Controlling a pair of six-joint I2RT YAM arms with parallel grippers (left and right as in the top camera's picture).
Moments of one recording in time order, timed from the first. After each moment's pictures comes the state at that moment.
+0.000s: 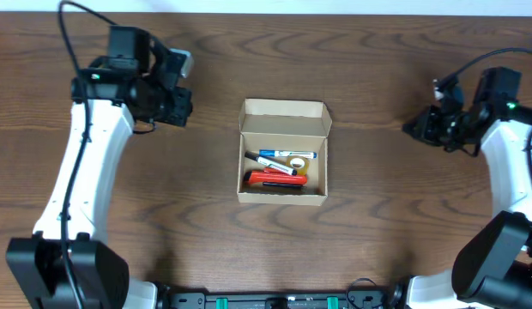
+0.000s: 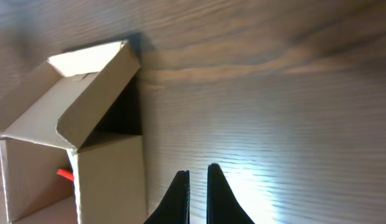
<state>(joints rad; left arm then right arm) -0.05 1.65 1.50 -1.03 0.36 0.16 -0.31 1.65 1.25 -0.89 -0.55 -0.03</state>
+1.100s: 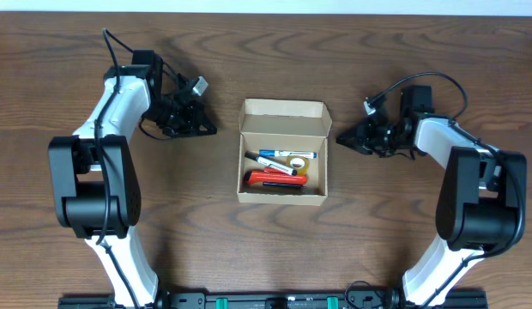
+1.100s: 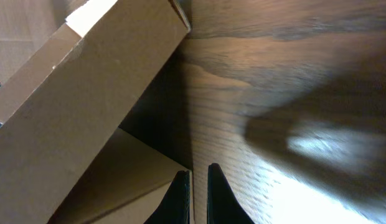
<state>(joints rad) 0.00 2.07 1.50 -1.00 0.73 0.17 -0.08 1.96 1.09 -0.45 -0.83 0.21</state>
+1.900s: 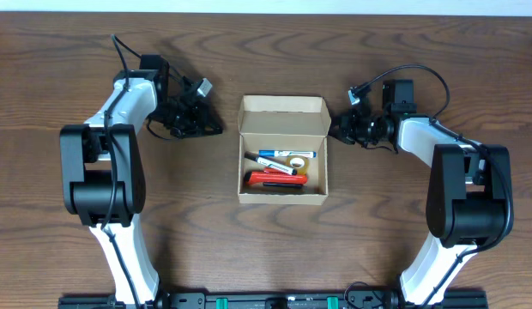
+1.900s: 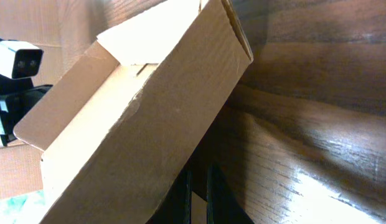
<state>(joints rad) -0.02 2.15 1.50 -0.91 0.78 0.13 0.01 1.98 1.09 -0.22 -0.87 0.36</state>
